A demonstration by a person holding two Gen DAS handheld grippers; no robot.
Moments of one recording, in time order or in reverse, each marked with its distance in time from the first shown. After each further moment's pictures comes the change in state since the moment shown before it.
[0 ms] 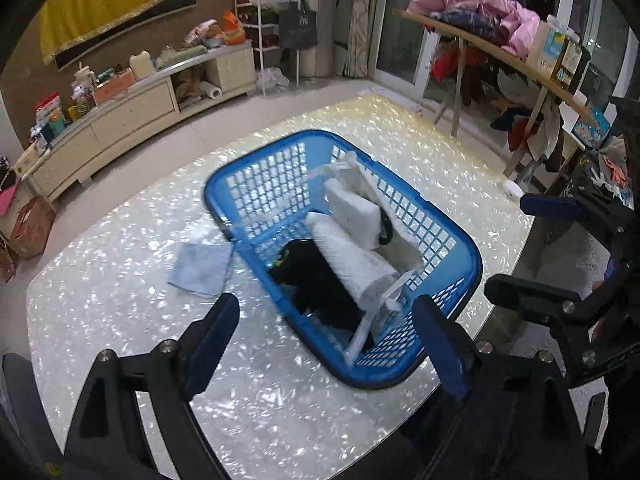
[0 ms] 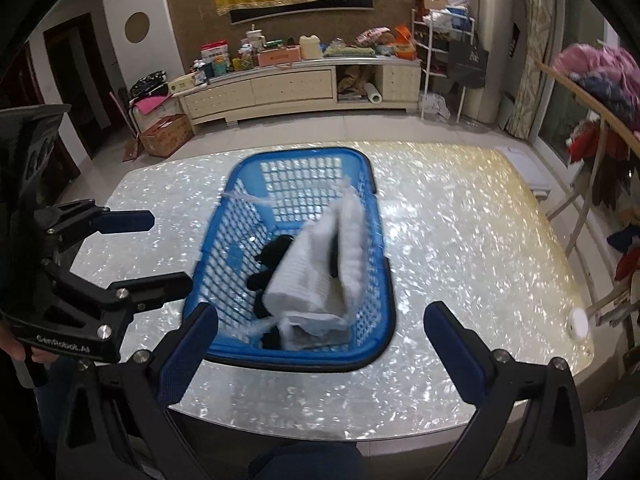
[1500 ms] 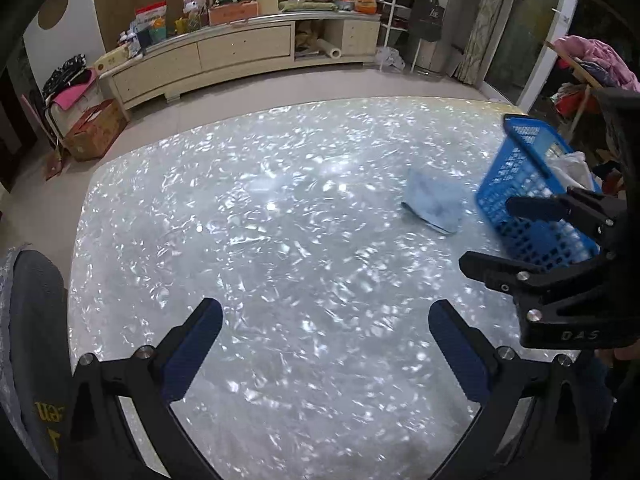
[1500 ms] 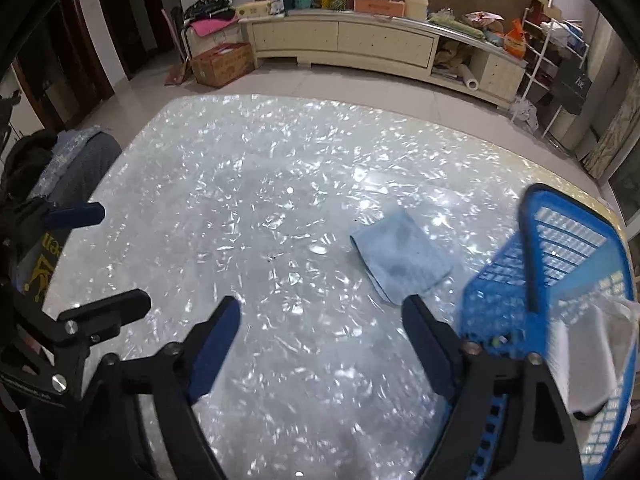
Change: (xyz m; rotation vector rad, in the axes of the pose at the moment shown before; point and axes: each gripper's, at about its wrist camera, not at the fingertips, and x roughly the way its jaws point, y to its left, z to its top) left arm 0.017 0.253 -0.107 -0.298 0.072 0.171; right arm 0.189 0.181 0.063 -0.226 0.189 0.080
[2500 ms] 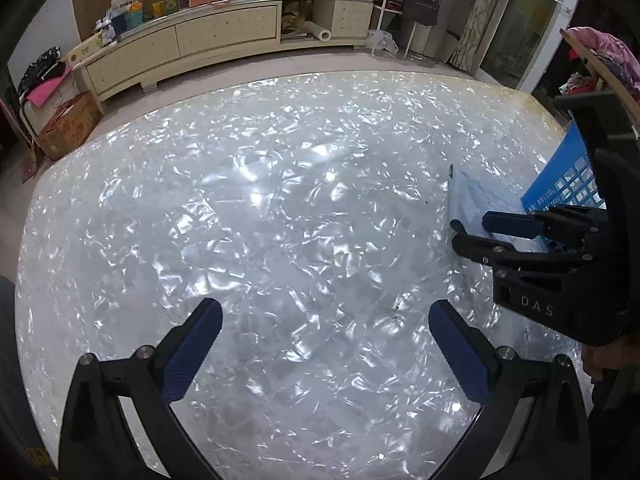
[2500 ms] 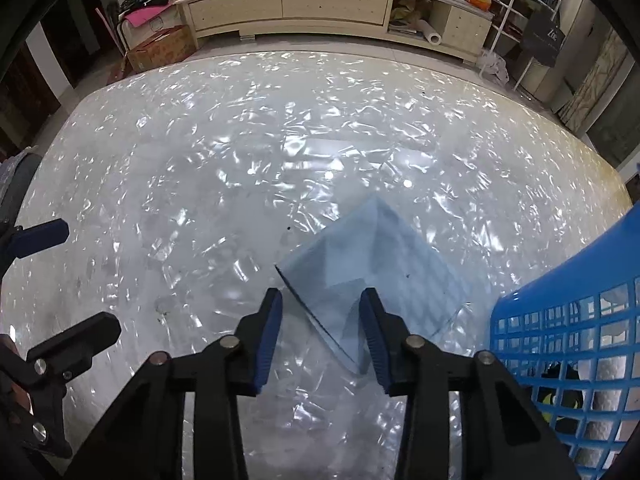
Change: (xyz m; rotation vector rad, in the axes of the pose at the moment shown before) left arm 0.108 0.014 0.039 0.027 0.044 -0.048; right arm 0.097 -0.040 0.026 0.142 0.093 -0.109
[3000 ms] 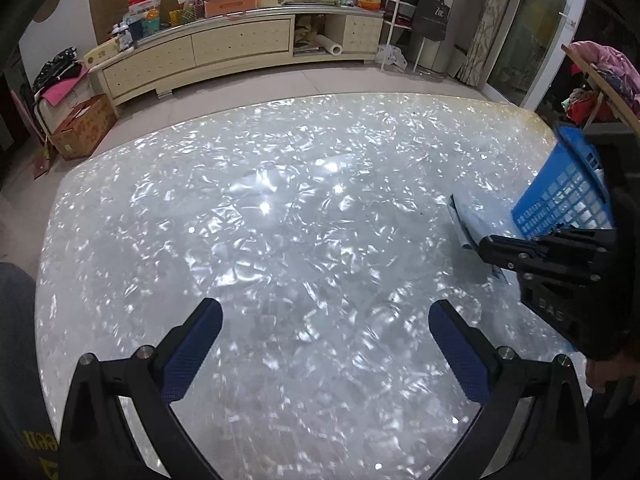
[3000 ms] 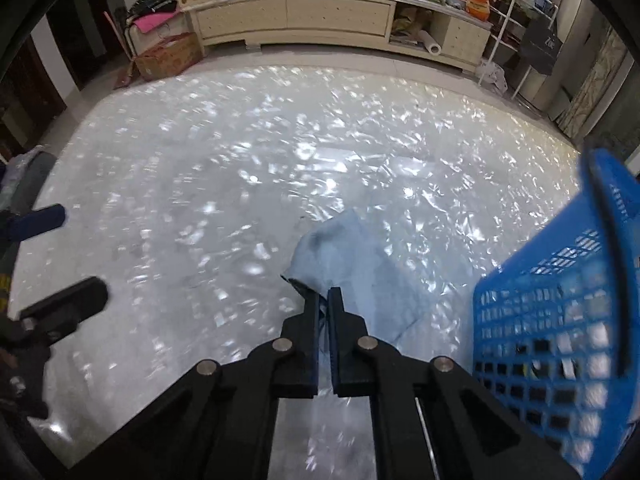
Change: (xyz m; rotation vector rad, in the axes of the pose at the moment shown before) left arm -0.049 0.003 -0.015 -0.033 -0.044 0.026; right arm -0.040 0.000 -0.019 -0.014 -0.039 0.027
